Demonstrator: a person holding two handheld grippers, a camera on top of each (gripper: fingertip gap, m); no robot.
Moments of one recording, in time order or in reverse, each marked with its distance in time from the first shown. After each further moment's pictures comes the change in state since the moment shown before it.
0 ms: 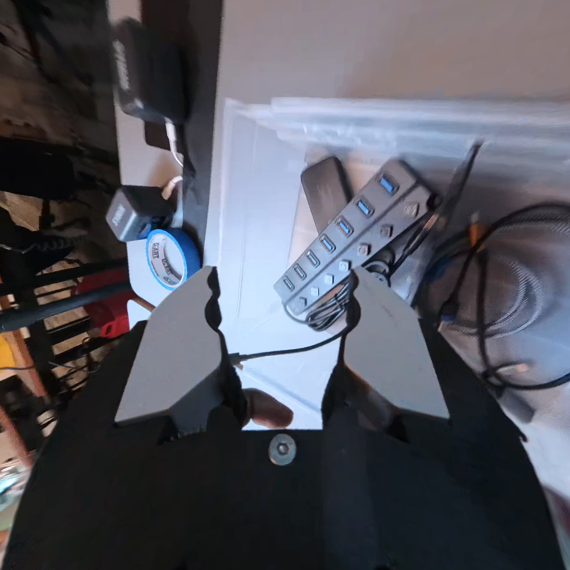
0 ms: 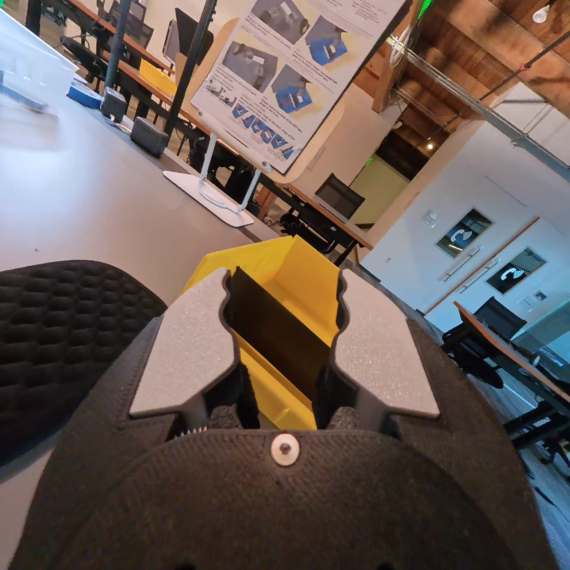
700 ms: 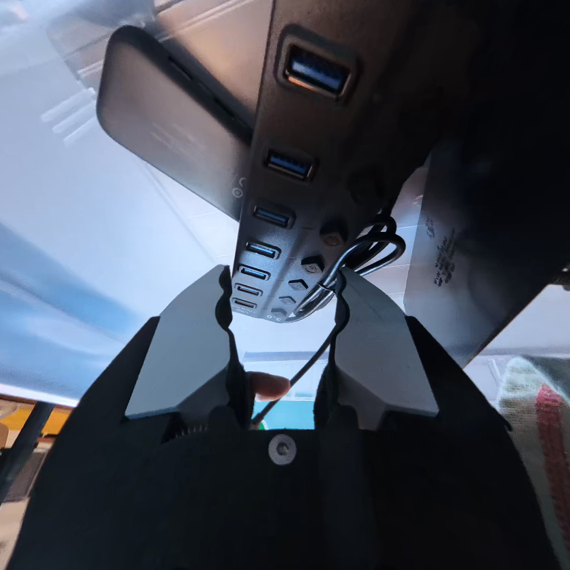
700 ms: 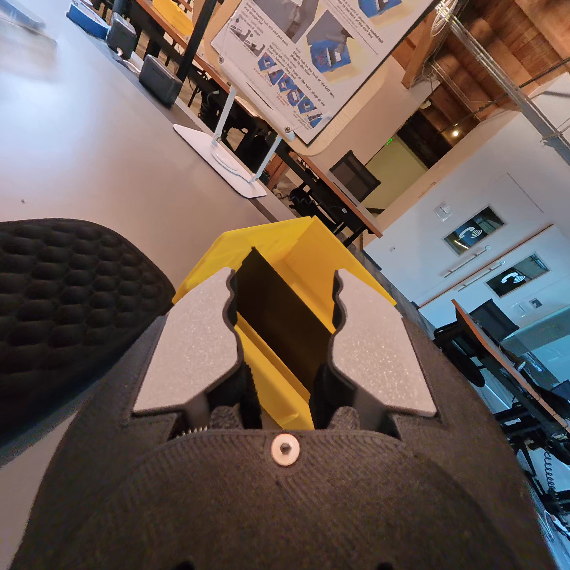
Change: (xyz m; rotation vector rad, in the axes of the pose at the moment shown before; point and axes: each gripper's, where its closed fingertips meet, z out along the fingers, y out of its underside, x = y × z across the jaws) left arm 0.046 0.057 0.075 -0.453 0.407 0.474; right arm -0.022 0.018 0.024 -0.099 -0.059 -0.104
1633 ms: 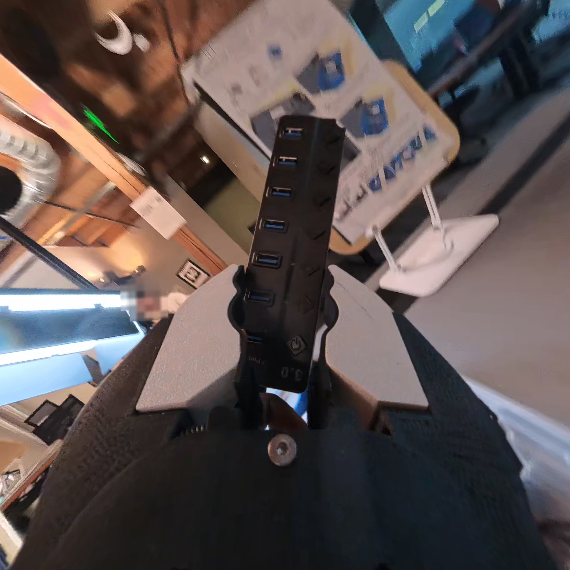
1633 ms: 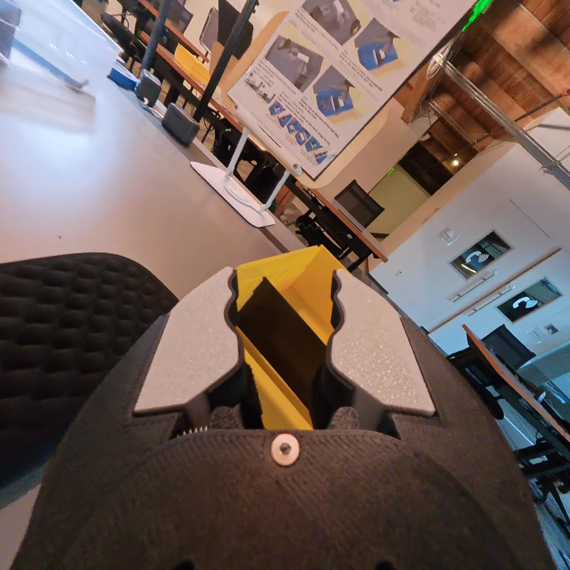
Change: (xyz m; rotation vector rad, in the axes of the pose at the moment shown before) left arm 0.010 0.005 -0.286 1.162 -1.371 -0.745; right arm -0.007 -0.024 -0.003 0.096 -0.024 0.009
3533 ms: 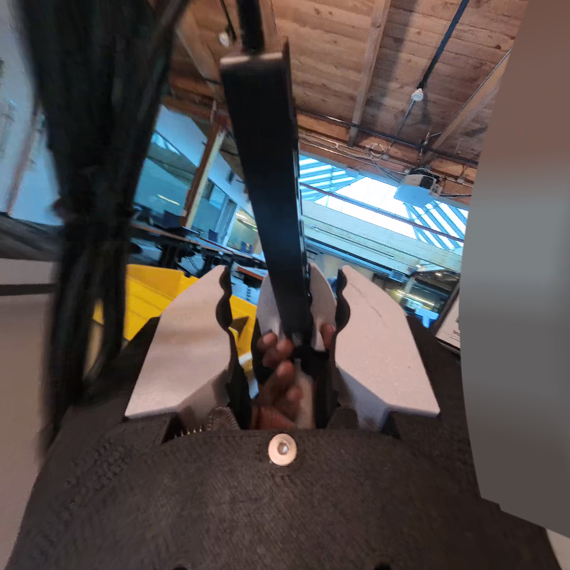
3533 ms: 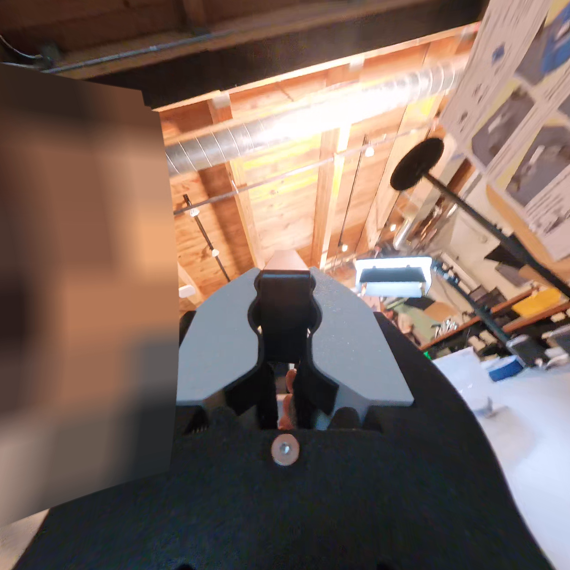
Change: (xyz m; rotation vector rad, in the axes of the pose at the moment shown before) left arm 0.339 -0.209 -0.022 0.436 0.699 -1.329; right arm -0.075 -0.156 0.040 0.999 -0.614 1.569
